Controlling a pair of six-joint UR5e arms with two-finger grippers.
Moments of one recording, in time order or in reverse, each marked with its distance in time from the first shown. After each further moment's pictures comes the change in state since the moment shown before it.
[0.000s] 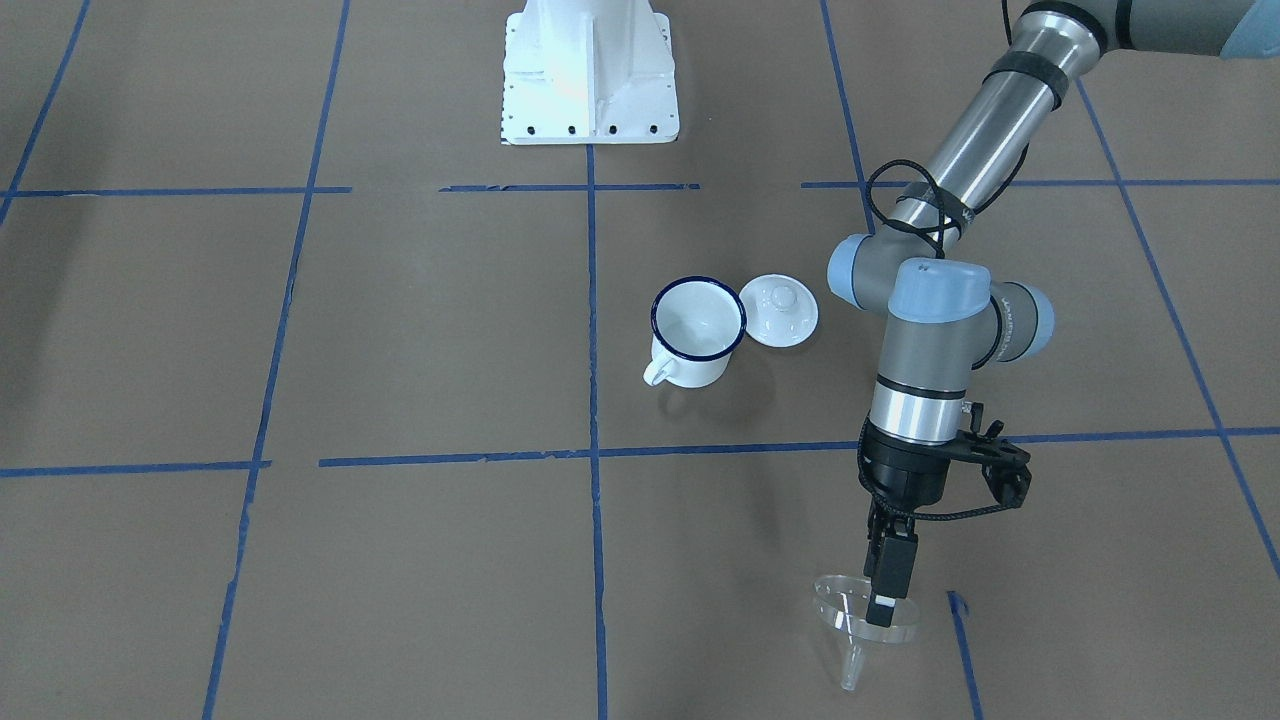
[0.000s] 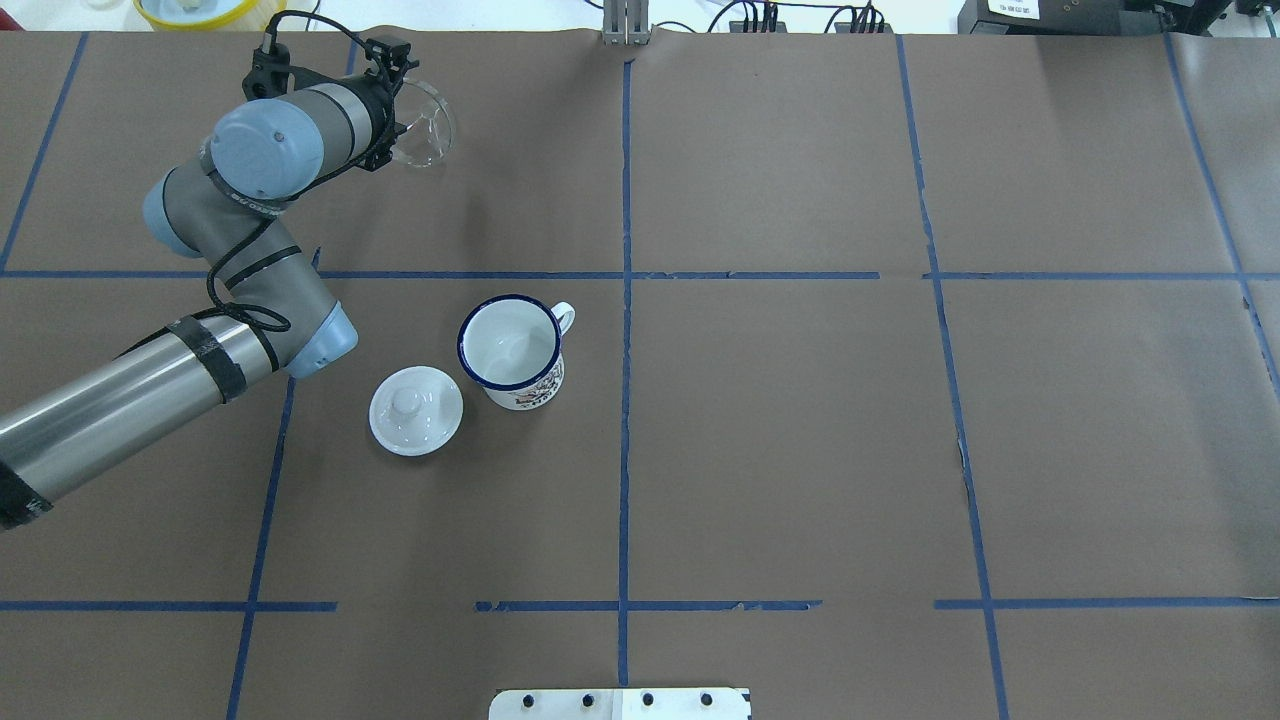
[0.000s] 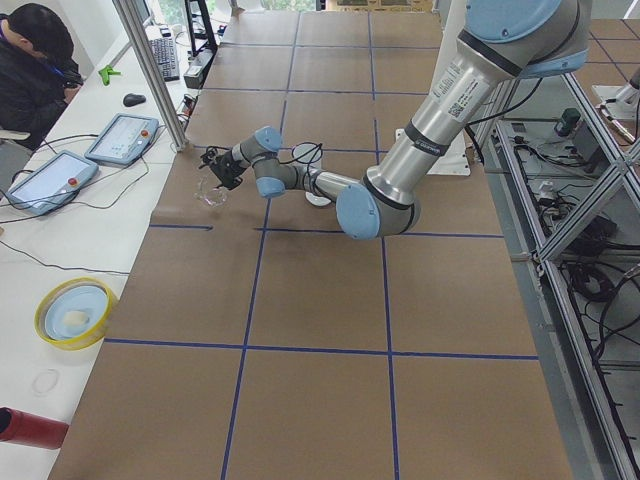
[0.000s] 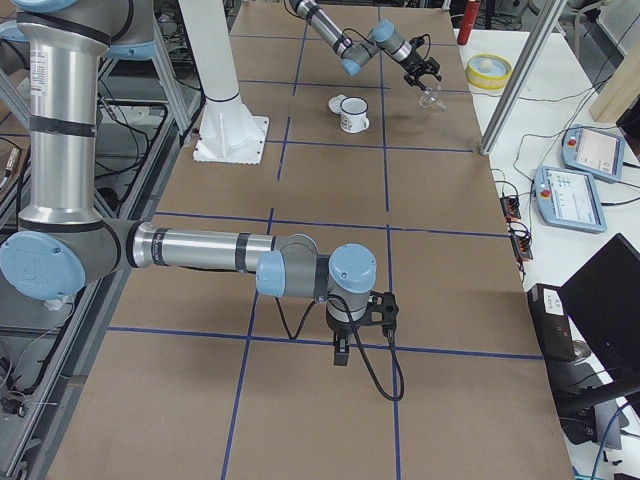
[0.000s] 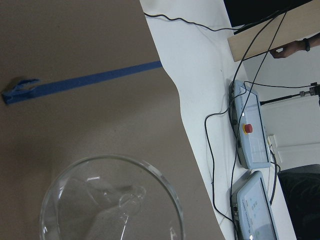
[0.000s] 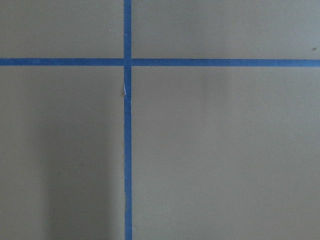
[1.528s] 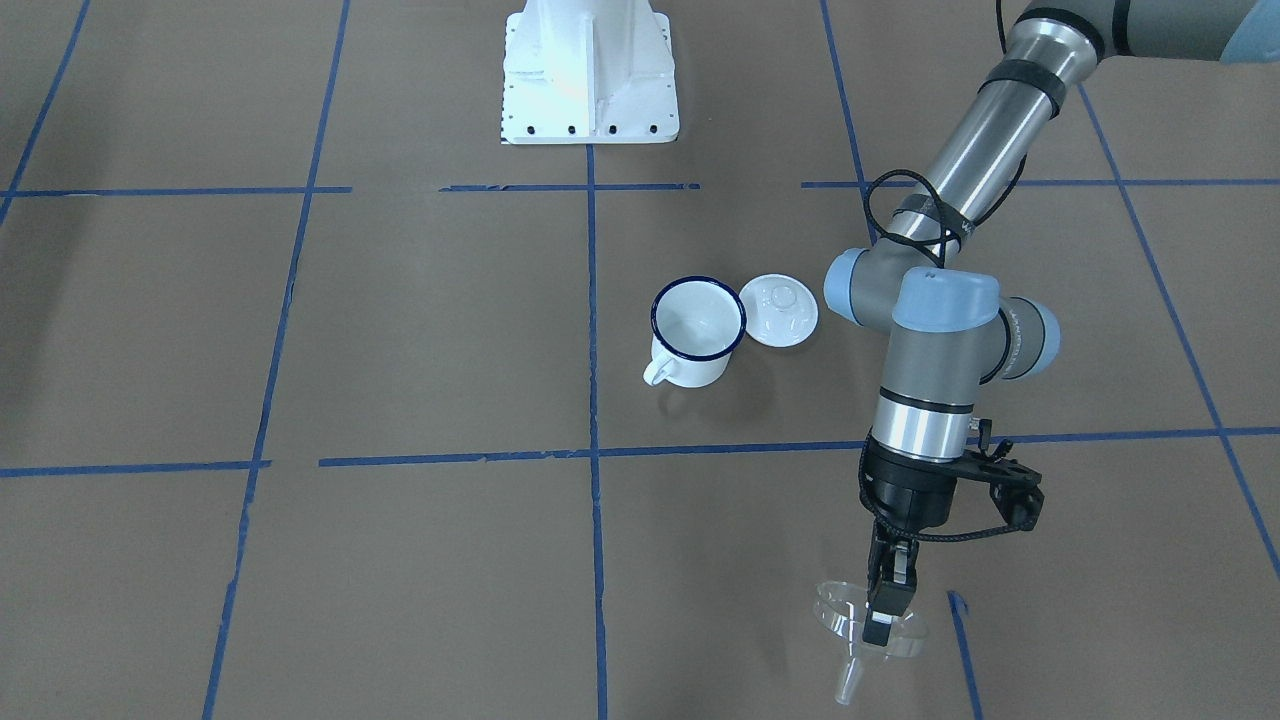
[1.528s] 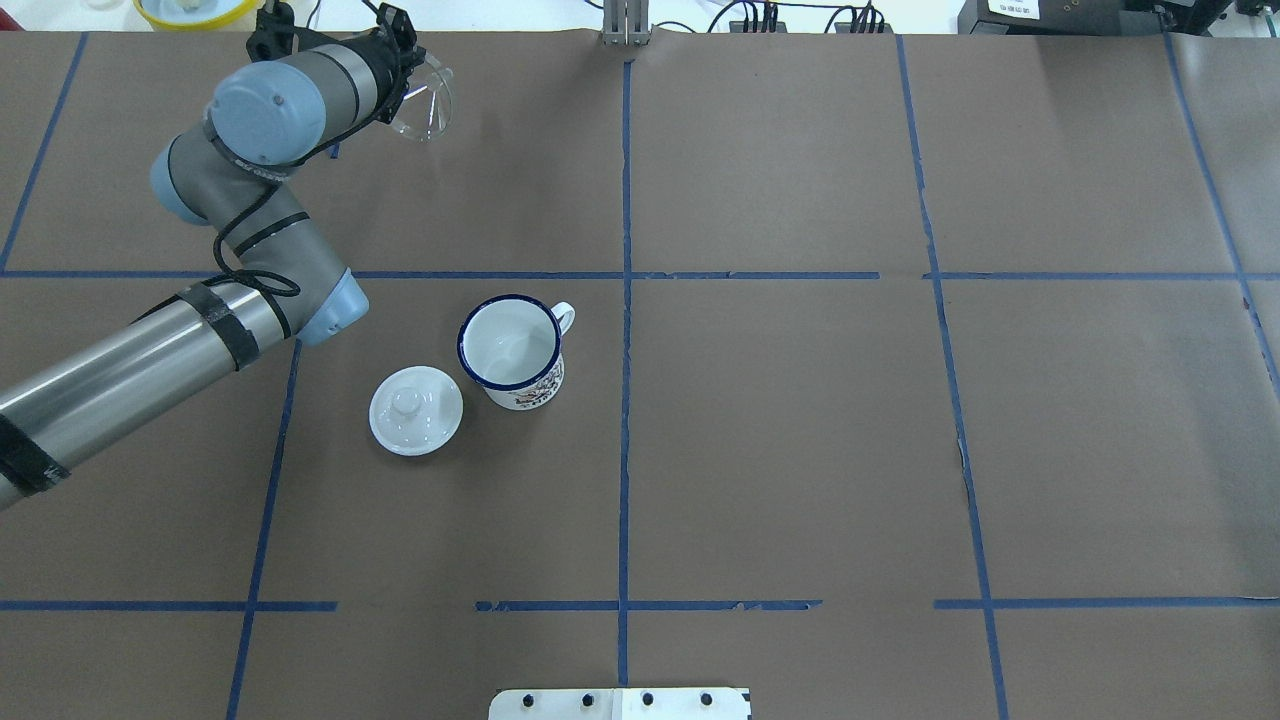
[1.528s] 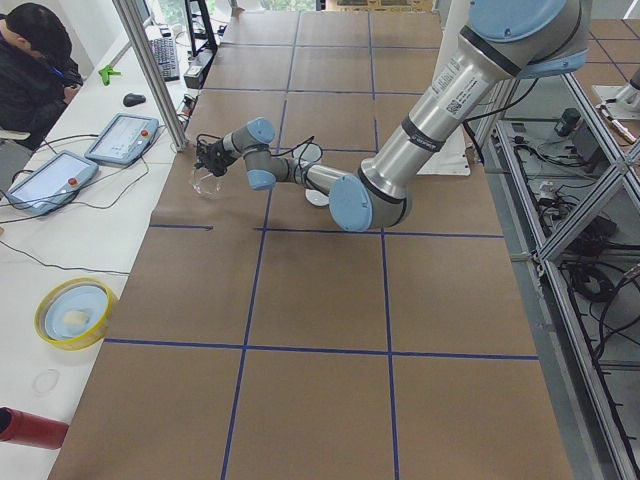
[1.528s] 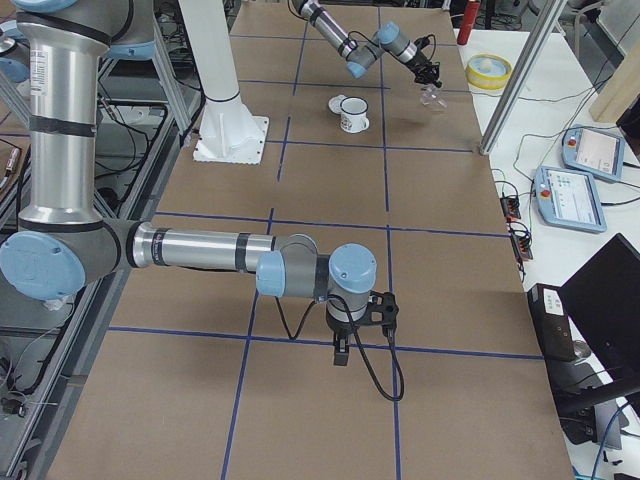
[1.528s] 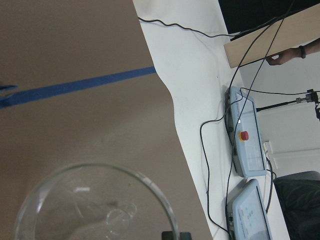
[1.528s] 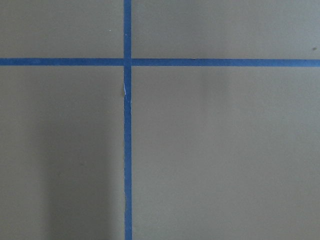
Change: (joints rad) left arm -0.044 -0.056 -0.017 -0.013 -0.029 0.041; right arm 0.000 0.000 0.000 0.000 0.000 0.000
